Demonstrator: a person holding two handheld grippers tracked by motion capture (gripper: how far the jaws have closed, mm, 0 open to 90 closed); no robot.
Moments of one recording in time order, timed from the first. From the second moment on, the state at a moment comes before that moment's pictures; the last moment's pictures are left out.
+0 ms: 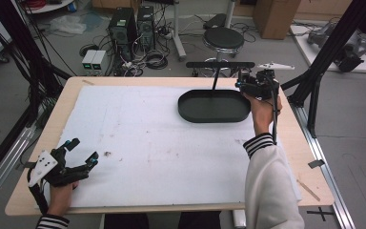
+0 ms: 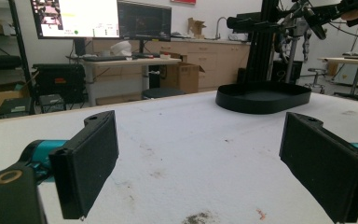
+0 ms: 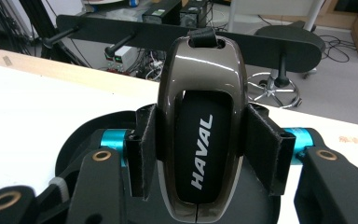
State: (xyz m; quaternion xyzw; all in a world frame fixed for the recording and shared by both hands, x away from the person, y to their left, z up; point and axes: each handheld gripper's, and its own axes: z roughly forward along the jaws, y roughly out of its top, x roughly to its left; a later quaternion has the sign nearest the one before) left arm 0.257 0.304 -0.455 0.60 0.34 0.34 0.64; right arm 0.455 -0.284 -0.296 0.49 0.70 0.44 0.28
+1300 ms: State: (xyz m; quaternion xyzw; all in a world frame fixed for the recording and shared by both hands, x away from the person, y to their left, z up) left arm 0.257 0.304 -0.455 0.60 0.34 0.34 0.64; right arm 0.475 -0.264 -0.292 0.48 0.70 0.46 0.28
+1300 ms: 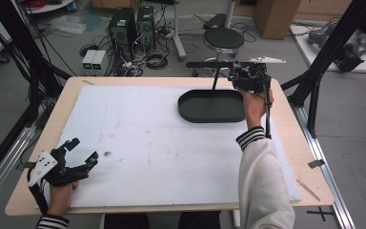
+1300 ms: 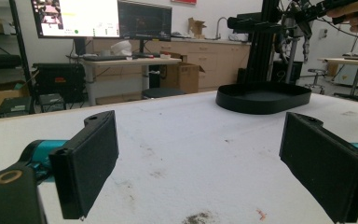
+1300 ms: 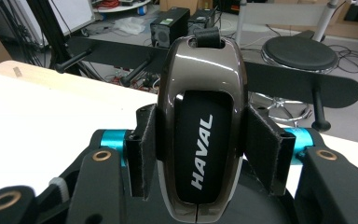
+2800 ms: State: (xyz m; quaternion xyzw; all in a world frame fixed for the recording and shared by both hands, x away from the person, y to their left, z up) left arm 0.256 0.303 -0.455 0.60 0.34 0.34 0.64; right arm 0.486 -0.273 -0.293 0.49 0.71 0.42 0.28
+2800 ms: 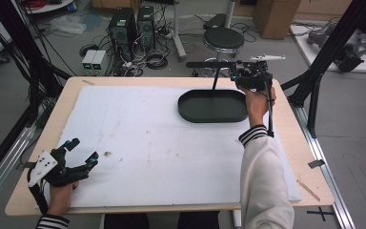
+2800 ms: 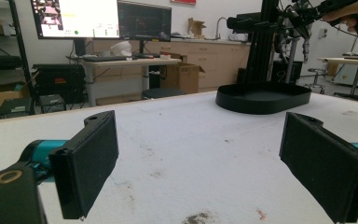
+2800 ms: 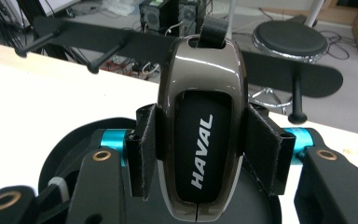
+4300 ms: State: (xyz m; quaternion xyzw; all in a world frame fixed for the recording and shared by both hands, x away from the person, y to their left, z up) left arm 0.256 0.303 -0.455 0.60 0.34 0.34 0.64; right arm 0.488 -0.272 -0.347 0.50 0.73 0.41 0.23
